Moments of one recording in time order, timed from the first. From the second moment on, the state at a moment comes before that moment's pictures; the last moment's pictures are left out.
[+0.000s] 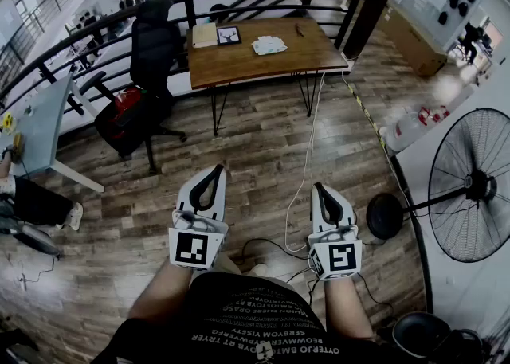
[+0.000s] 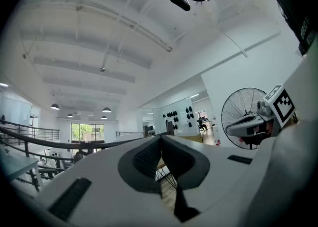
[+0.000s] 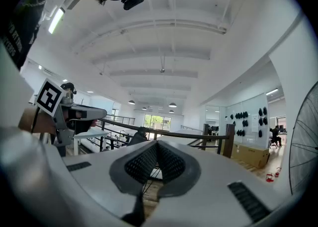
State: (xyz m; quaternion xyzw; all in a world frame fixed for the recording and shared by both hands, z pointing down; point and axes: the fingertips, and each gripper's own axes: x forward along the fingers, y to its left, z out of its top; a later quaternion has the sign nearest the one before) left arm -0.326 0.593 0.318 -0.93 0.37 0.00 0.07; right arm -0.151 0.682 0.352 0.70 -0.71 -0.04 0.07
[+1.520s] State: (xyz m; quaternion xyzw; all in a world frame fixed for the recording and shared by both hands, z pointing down) left arm -0.268 0.364 0.355 -0.94 0.33 -0.05 0.07; right arm -0.111 0.456 0.393 0.71 -0.71 0.02 0.07
